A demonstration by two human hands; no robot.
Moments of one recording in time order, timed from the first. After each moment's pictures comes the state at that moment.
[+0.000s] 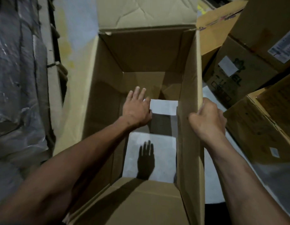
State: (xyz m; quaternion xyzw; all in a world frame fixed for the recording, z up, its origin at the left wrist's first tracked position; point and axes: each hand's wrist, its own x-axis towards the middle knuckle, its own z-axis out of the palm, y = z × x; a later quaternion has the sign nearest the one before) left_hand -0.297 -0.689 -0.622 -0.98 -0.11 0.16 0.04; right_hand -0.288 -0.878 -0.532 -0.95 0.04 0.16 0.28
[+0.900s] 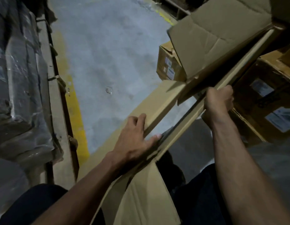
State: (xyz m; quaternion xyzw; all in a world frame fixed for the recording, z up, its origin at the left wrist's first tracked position) left_hand -0.449 -0.760 -0.550 -0.95 -0.12 0.02 -0.30; right_hand -0.277 -0.941 -0.492 -0.83 0.20 -0.04 0.52
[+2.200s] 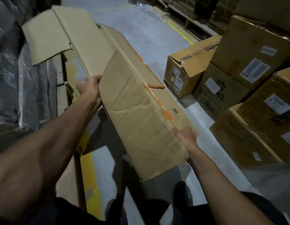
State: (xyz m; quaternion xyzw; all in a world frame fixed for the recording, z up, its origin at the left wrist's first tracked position) left_hand -0.328 -0.585 -0.494 -0.48 -0.45 -0.34 -0.67; right_hand -0.324 -0.877 -0.561 -0.87 0.13 0.26 0.40
